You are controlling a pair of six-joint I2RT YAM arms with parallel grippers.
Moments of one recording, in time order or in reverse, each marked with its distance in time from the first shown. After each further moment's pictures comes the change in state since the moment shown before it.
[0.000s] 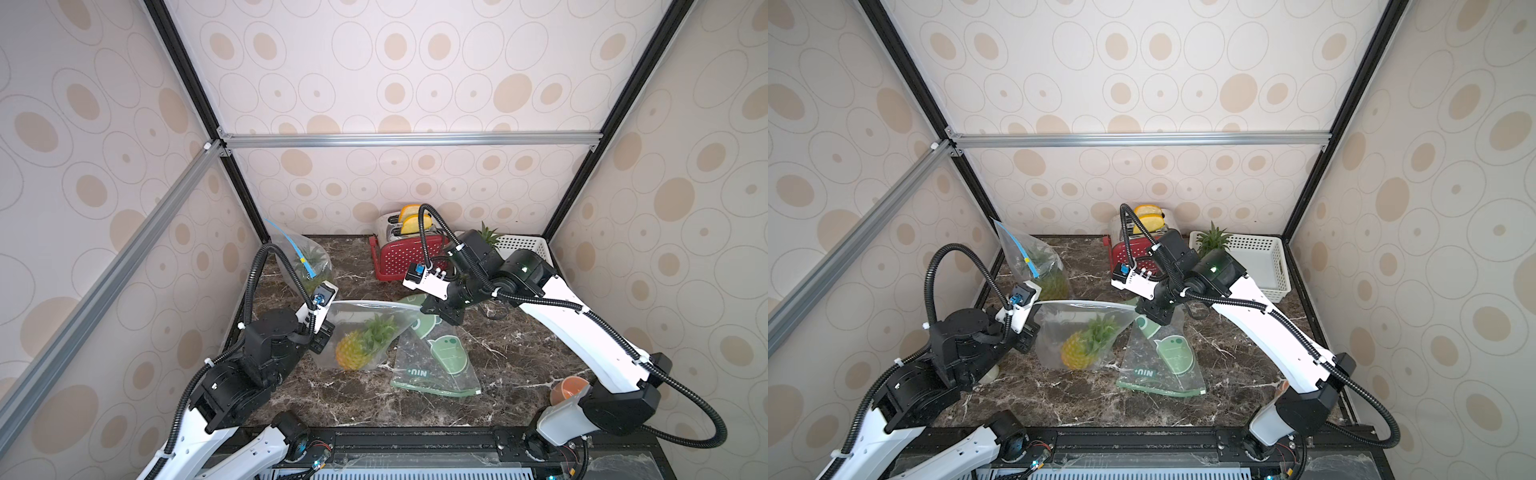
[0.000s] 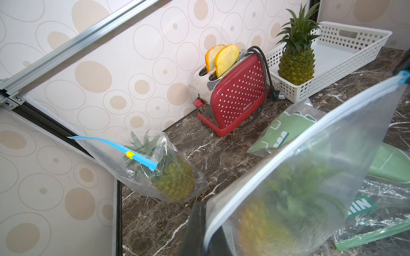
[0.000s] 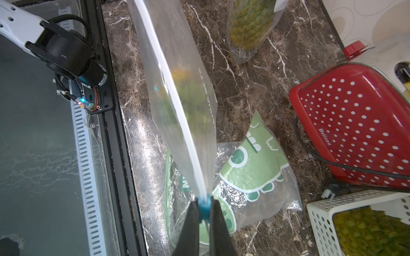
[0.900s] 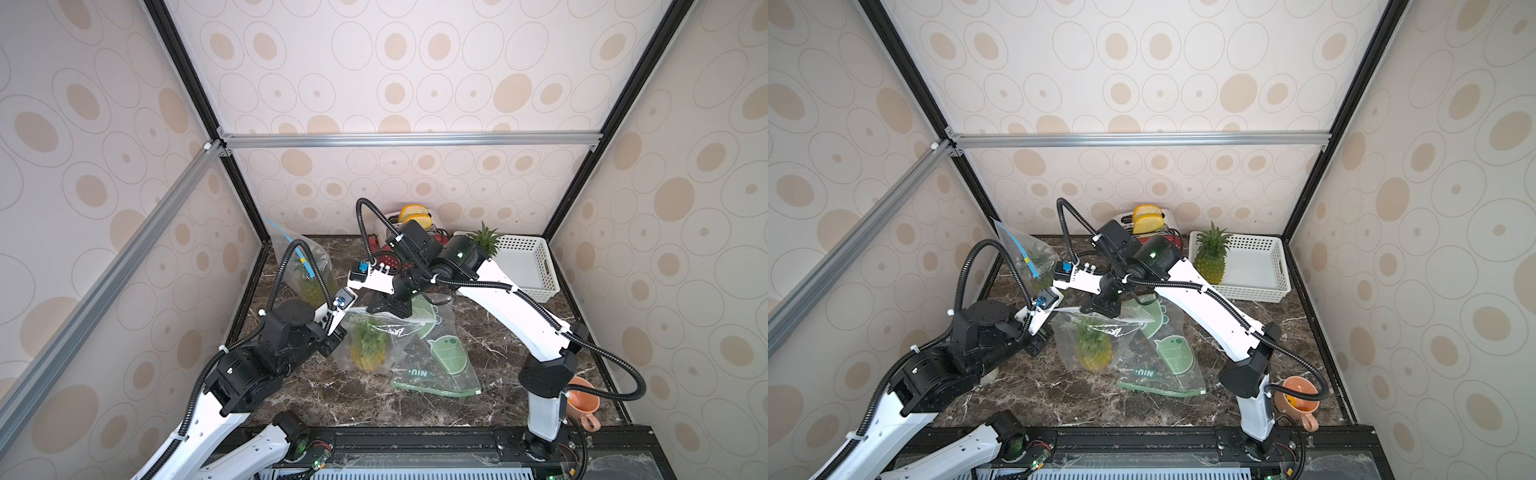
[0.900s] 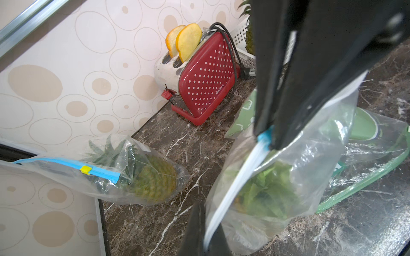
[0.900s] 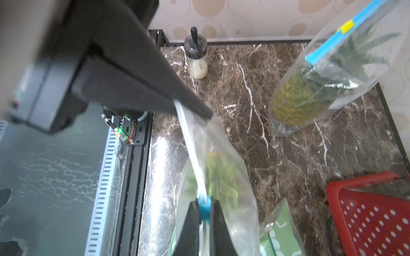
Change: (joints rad) left arm -0.001 0.074 0.027 -0.079 0.121 0.075; right arm 0.129 0.368 0.414 -0.029 -0.171 -0.077
